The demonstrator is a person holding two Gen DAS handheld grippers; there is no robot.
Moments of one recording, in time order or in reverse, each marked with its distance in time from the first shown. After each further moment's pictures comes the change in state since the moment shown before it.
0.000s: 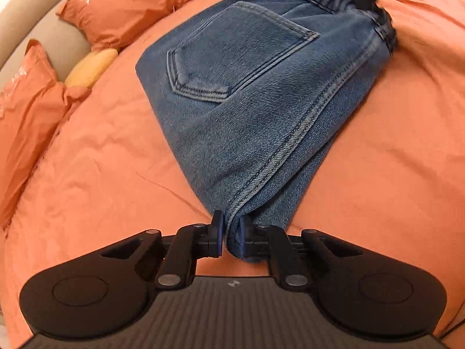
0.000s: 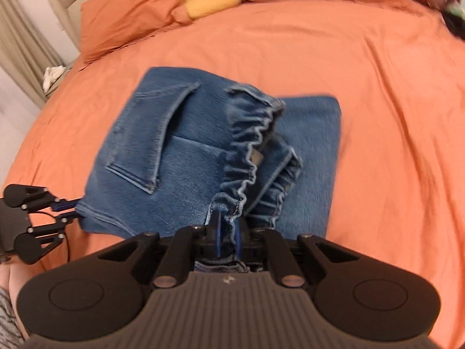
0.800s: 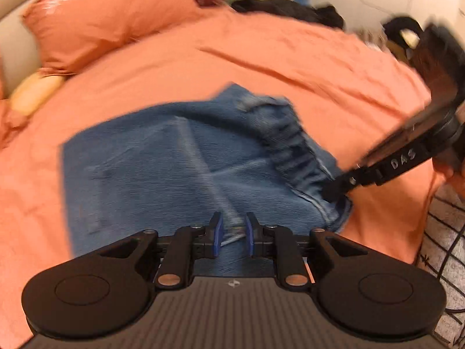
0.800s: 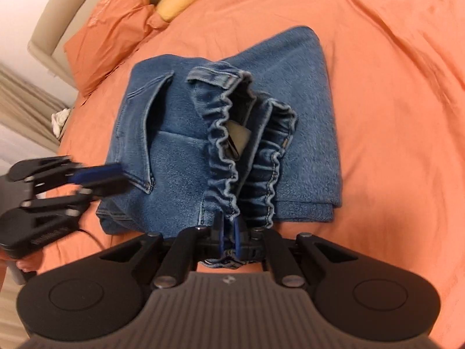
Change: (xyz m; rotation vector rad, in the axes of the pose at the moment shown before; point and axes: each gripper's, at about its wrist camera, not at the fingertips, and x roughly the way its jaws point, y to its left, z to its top) left arm -0.001 -0.032 0.139 -0.108 -0.093 -0.289; right arm 0.009 -0.021 -0.030 0.210 -0.003 0.147
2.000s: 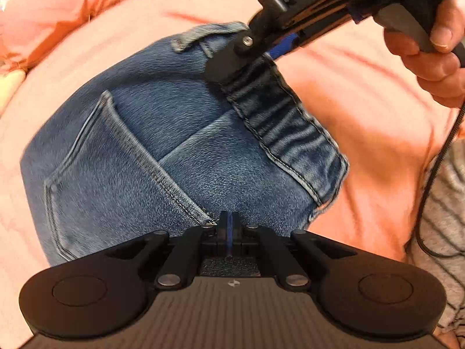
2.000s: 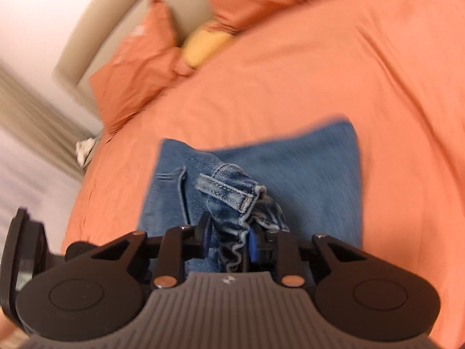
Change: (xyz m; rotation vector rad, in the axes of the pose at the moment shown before) left arm 0.021 0.001 0.029 0.080 0.146 -0.069; right arm -0.022 0.023 0.094 -0.059 -0.164 0.119
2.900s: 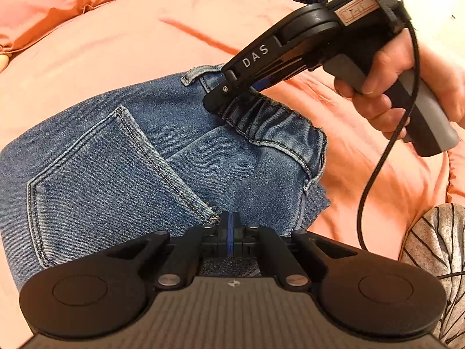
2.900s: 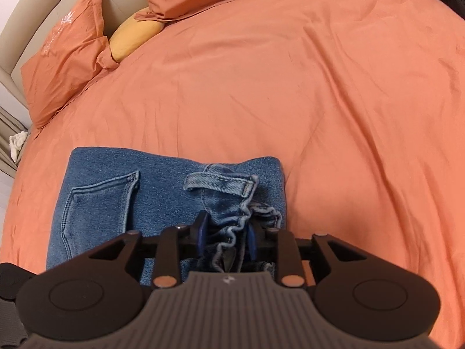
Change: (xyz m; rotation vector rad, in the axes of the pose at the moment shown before) left arm 0.023 0.027 0.025 -0.117 -0.046 -0.116; right arm 0.059 -0.067 0.040 0.046 0.105 -0.323
